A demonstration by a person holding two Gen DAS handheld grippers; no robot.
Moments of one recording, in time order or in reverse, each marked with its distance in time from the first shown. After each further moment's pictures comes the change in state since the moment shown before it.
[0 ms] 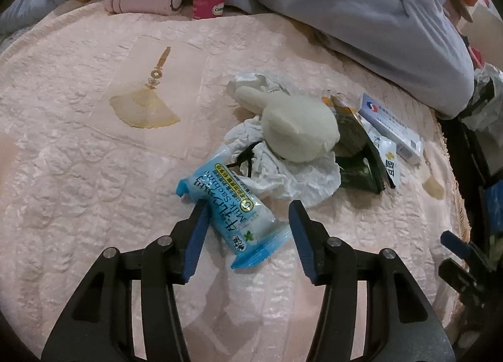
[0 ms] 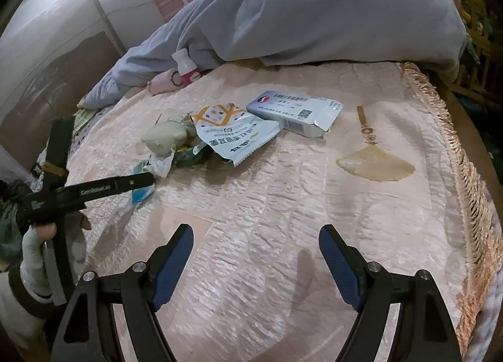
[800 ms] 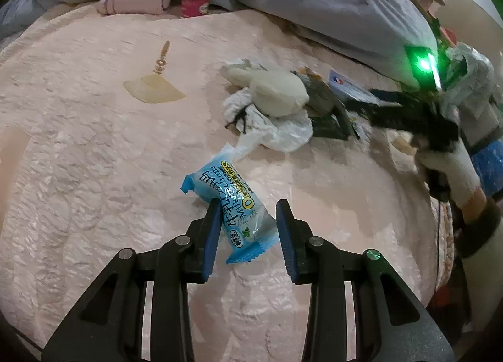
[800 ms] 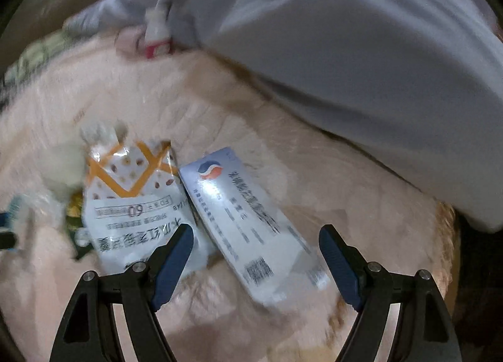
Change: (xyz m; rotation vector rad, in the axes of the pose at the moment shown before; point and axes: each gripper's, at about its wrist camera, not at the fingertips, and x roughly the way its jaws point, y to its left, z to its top) left arm -0.050 0.019 -0.038 0.092 0.038 -0.098; right arm 0.116 -0.007 0.126 -0.397 0.143 -0.246
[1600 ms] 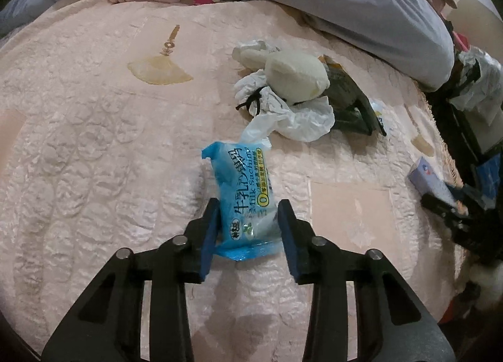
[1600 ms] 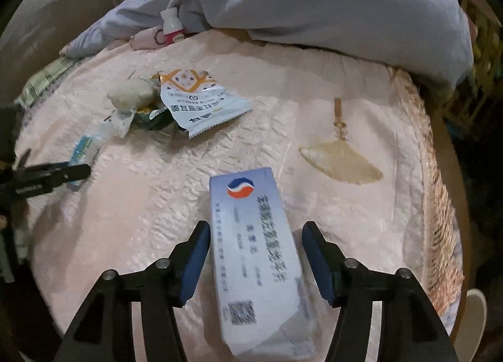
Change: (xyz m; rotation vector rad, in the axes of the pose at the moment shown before) left arm 0.025 -0.001 -0.014 -0.053 -0.021 0.051; right arm -0.087 0.026 -0.136 0.203 -0.012 0.069
